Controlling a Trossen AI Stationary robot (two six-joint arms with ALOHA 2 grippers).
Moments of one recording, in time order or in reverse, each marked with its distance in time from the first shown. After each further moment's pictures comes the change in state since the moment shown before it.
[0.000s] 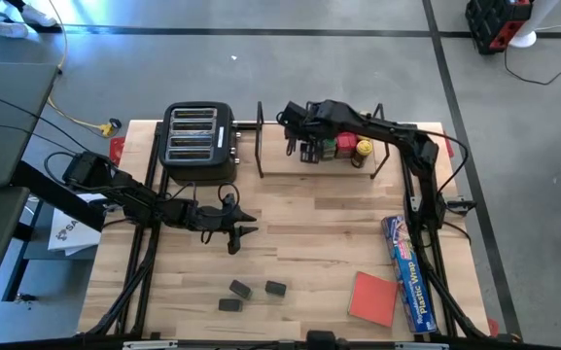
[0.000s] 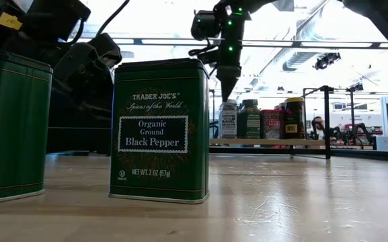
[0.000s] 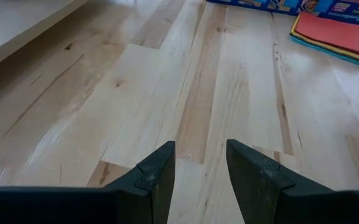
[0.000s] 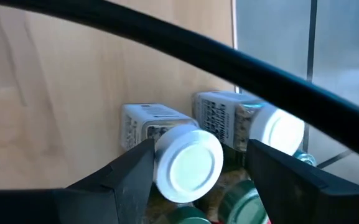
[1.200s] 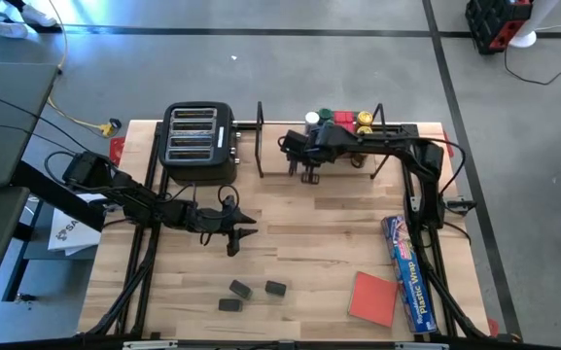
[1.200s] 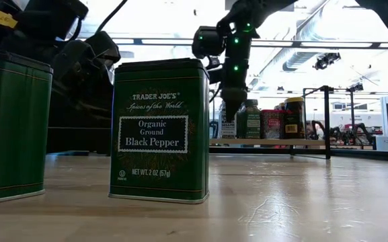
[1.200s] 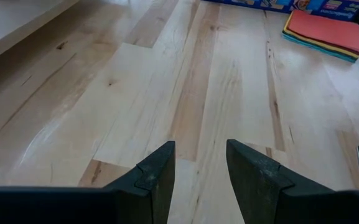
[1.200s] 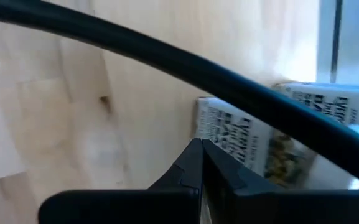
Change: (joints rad) left arm -0.019 0.000 0.000 0.000 0.000 0.001; right arm 0.079 -0.055 -0.332 0.226 -0.016 0.116
